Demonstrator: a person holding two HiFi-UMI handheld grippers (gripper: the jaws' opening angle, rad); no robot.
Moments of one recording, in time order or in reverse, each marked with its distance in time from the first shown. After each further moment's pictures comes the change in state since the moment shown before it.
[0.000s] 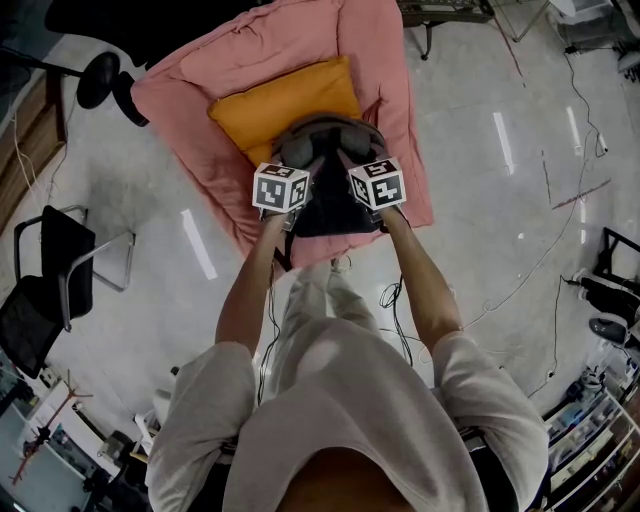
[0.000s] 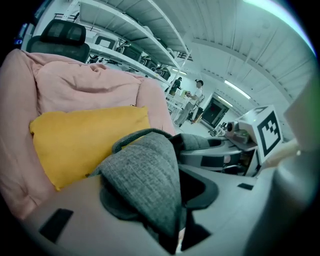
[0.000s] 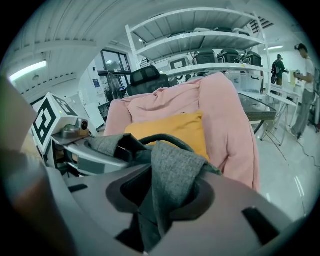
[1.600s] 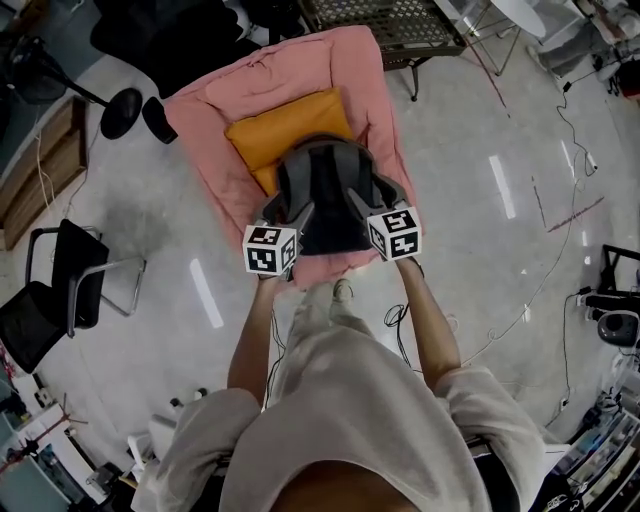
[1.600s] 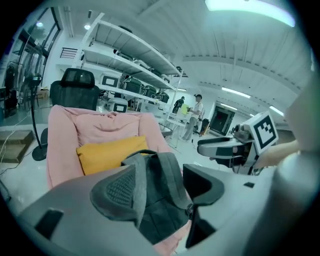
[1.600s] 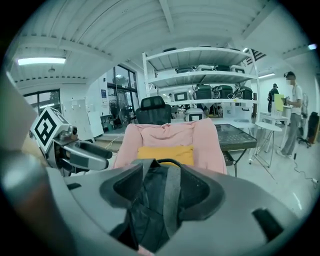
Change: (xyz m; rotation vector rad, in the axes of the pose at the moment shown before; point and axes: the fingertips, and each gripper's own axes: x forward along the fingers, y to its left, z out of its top) left arm -0.153 -0.083 -0.016 0.092 -0.245 0.173; right arm -0.169 0.054 0.014 -0.109 -0.257 -0.091
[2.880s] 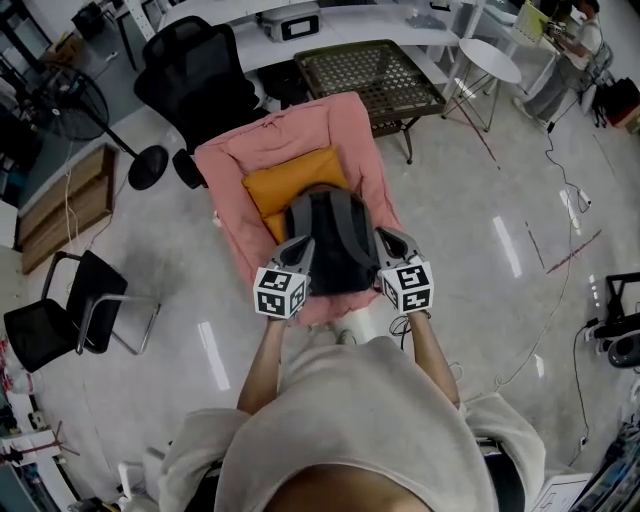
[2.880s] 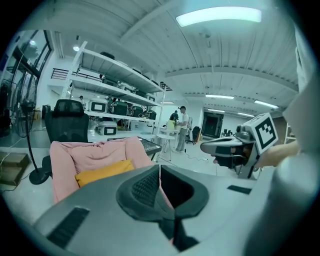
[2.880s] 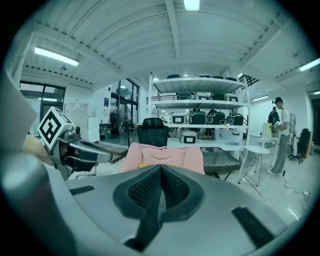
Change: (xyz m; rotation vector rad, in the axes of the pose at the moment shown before) left arm -0.098 -0.107 0.047 0.153 -0.181 -0.043; right arm -0.161 0.023 0.047 -0.093 -0.196 -0.090
